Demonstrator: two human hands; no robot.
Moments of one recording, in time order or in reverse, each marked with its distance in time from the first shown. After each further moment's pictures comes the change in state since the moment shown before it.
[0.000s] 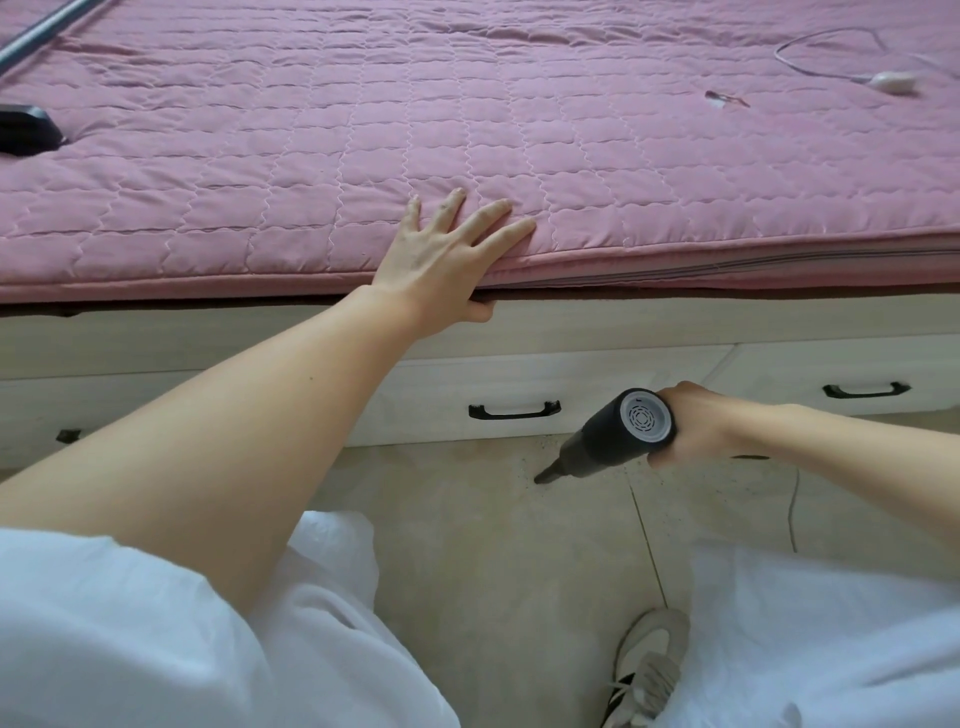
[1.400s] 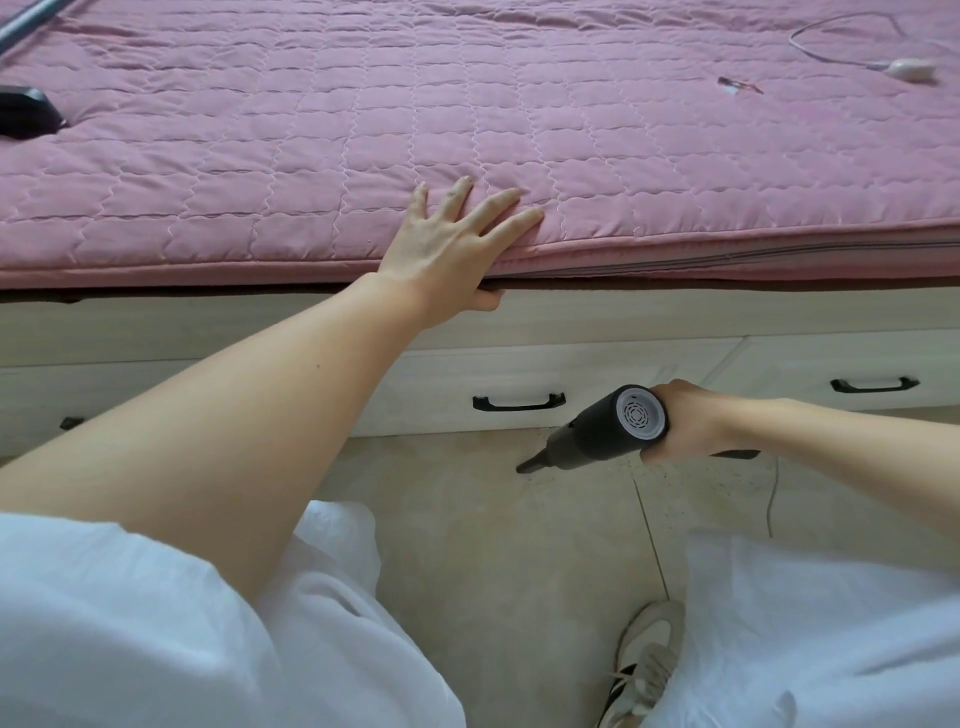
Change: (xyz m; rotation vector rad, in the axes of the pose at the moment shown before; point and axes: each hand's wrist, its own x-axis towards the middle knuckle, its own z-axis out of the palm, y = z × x) left_hand 0.000 -0.001 0.002 0.017 -0.002 0.010; right_hand 0.006 -0.010 0.006 0.039 -0.031 0.027
